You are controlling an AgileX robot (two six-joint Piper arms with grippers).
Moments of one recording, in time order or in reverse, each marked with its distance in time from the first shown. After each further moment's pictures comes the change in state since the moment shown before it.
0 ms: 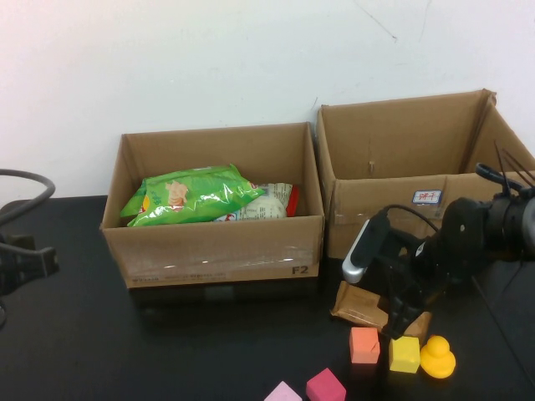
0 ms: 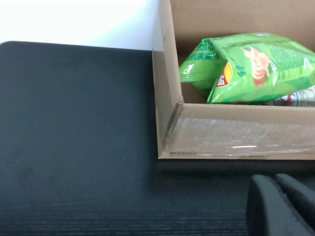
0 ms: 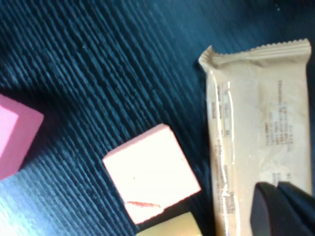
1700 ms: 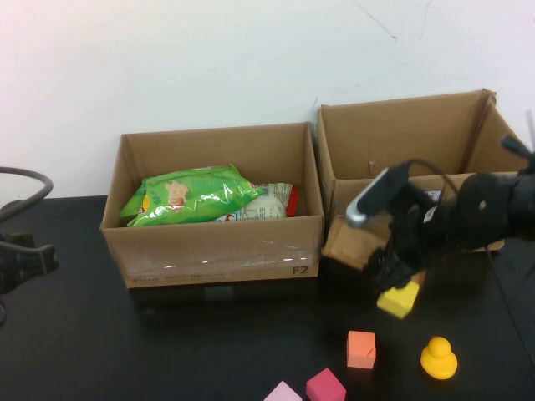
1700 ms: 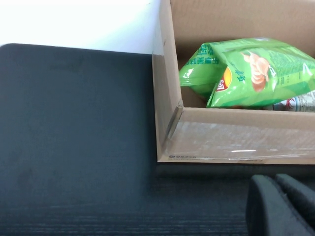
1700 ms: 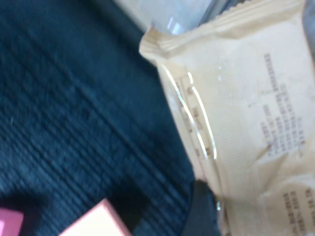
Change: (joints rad) right arm 0.000 -0.114 0.001 -0.011 -0.084 0.219; left arm 0.000 0.000 0.000 -0.013 -0.009 0.003
